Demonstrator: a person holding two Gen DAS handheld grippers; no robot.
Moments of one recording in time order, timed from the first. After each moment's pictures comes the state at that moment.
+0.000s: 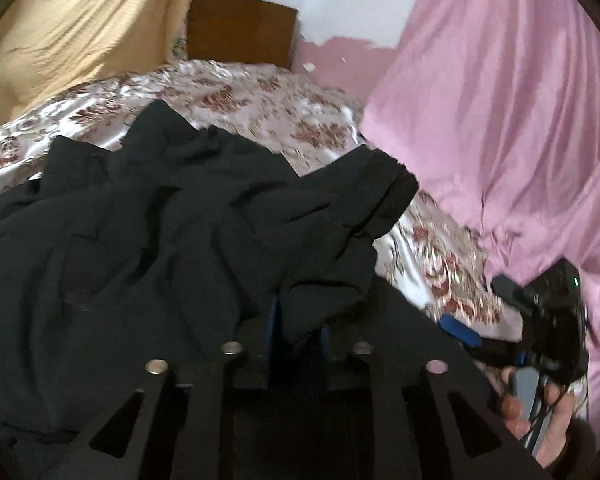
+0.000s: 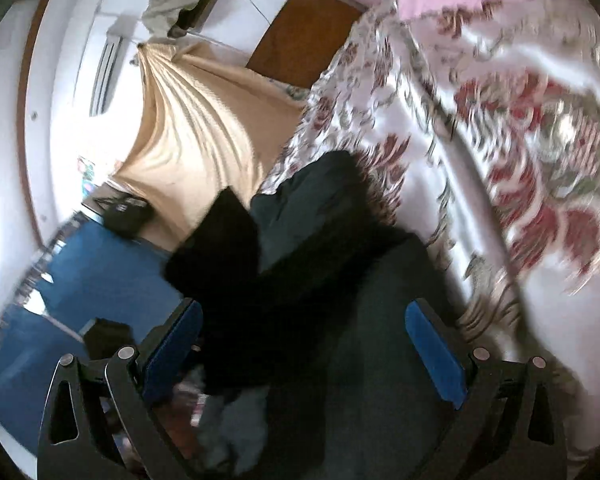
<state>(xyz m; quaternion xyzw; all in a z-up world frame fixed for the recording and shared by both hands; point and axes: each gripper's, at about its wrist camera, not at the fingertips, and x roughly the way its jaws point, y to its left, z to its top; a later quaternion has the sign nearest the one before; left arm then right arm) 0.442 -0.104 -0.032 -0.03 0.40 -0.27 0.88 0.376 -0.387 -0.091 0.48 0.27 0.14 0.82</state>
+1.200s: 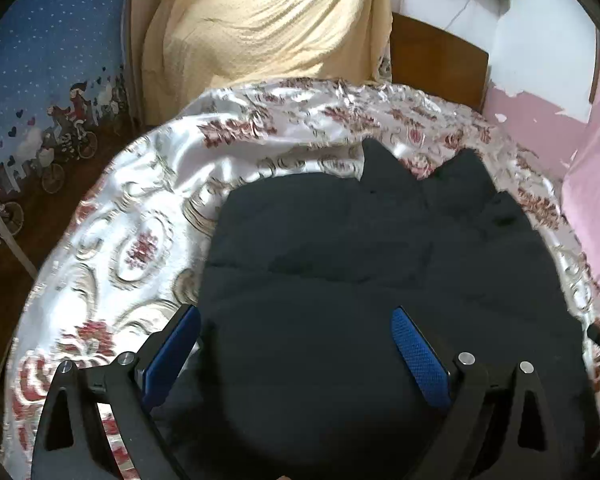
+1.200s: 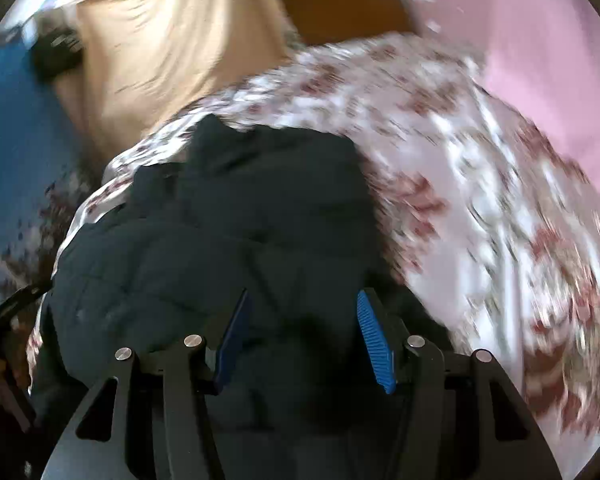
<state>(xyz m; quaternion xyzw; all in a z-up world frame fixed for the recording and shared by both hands) 0.487 0.110 -0.045 -0.07 0.39 0.05 0.92 0.492 -0.258 -0.029 0.11 0.40 0.04 0.91</state>
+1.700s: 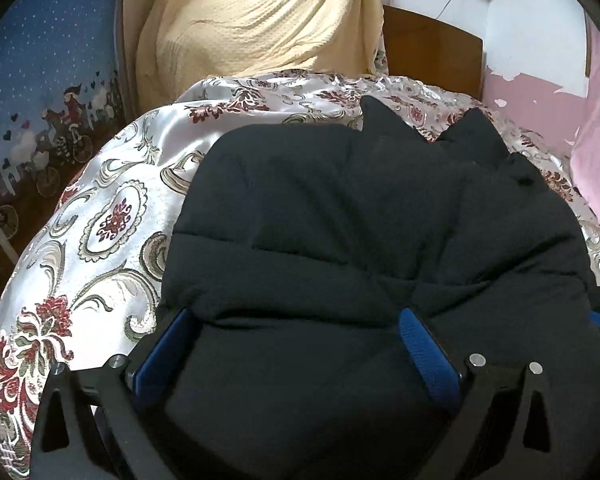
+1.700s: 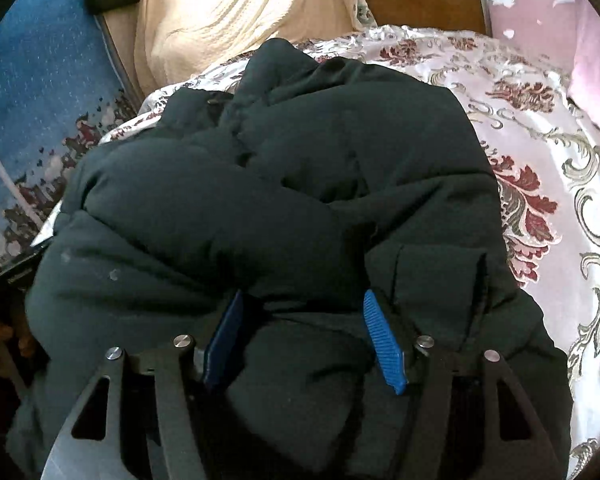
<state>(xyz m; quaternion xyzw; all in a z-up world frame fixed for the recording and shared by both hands) 0.488 0.098 -0.093 -0.04 0.37 0.06 0.92 0.516 -0.213 -0.078 0.05 0.42 0.11 0.90</state>
